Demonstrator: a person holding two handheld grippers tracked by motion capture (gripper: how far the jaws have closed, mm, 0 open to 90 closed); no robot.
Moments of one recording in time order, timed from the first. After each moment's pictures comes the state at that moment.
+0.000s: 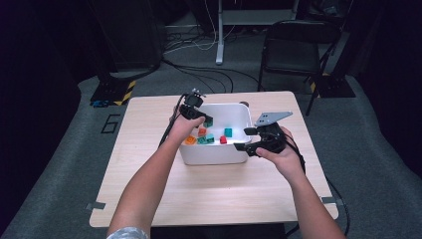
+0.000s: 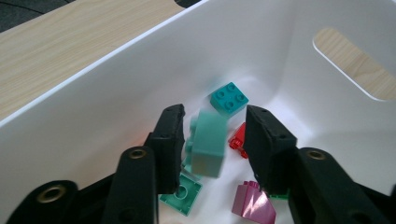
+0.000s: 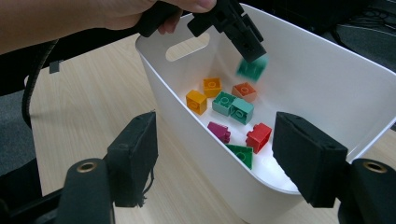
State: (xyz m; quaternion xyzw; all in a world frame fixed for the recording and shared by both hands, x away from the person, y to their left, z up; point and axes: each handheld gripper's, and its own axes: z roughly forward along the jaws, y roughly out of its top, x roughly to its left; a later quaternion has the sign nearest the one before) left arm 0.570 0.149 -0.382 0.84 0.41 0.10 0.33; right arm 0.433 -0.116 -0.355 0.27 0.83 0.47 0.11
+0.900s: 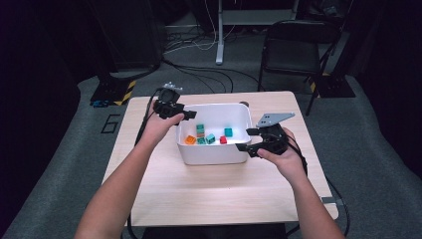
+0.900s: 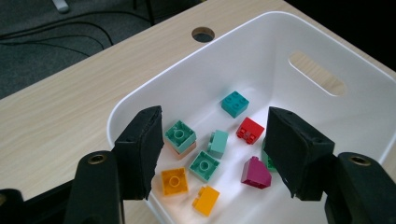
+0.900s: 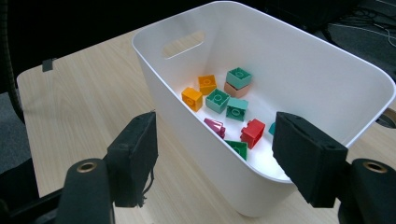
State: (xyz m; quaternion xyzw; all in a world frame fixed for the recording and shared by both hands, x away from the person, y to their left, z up) left arm 0.519 0.215 -0.320 0.82 0.39 0.15 0.38; right arm 0.427 -0.119 -0.352 0.27 0.84 0.46 0.13
